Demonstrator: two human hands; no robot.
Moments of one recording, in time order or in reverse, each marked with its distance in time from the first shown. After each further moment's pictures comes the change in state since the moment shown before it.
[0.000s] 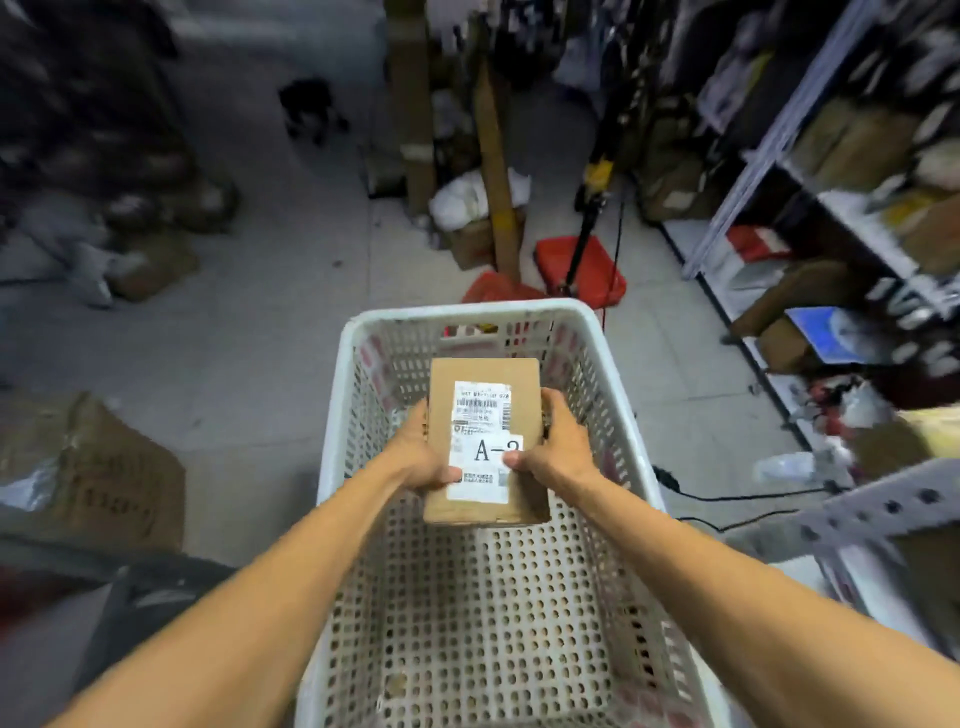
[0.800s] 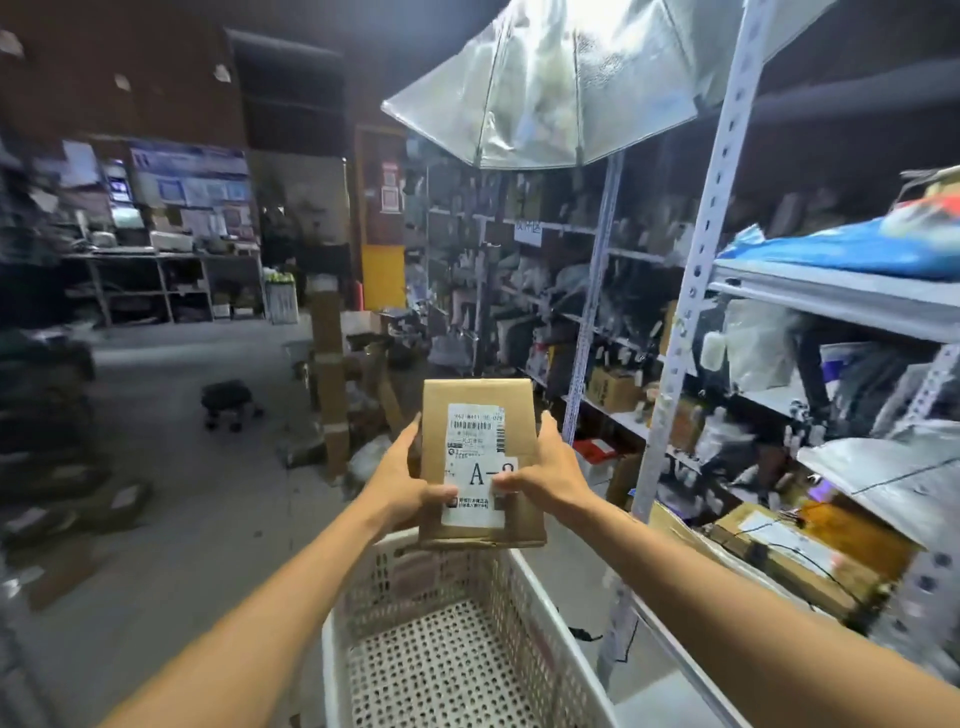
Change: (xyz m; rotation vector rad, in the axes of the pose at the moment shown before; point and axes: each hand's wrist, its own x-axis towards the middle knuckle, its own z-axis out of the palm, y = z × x) left_hand -0.296 0.172 -0.113 -0.210 -0.040 0.694; right_hand -0.273 -0.245 -0.115 -0.040 0.468 -0.377
